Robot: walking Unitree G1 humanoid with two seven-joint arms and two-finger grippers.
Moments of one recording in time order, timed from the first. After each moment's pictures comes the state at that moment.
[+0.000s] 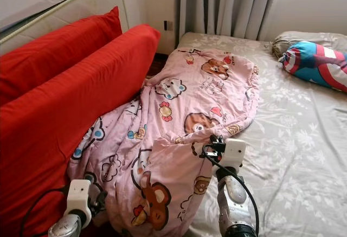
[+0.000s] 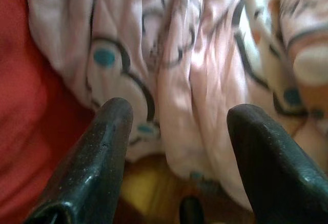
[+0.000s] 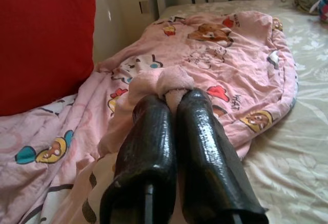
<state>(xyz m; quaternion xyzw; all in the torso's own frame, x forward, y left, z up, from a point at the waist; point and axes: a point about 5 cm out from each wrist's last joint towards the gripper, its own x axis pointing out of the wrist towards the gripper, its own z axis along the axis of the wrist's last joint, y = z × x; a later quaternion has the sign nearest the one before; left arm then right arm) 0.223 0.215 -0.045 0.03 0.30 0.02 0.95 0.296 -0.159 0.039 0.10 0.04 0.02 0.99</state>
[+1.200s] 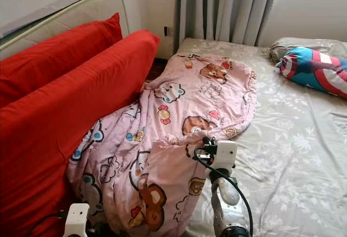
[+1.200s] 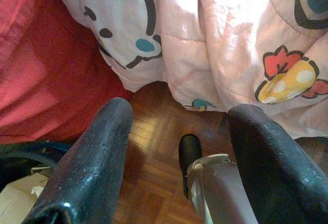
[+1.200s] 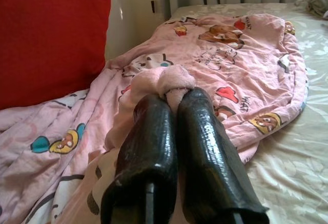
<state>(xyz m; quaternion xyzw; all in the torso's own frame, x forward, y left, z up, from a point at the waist) 0.188 0.216 -0.072 0.03 0.39 0.04 0.92 0.293 -0.144 0.036 0.09 0.04 0.04 0.99</state>
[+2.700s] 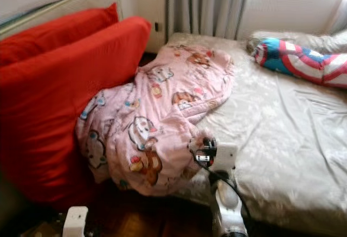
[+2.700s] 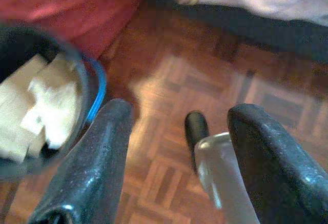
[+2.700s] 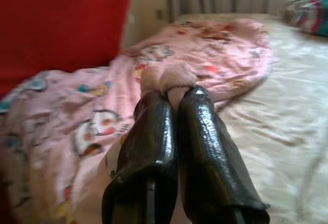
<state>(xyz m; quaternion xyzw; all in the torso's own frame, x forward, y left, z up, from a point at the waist) 0.178 0.220 -0.077 0.03 0.41 0.05 0.91 0.297 -0.138 0.047 0.08 0.01 0.04 1.00</state>
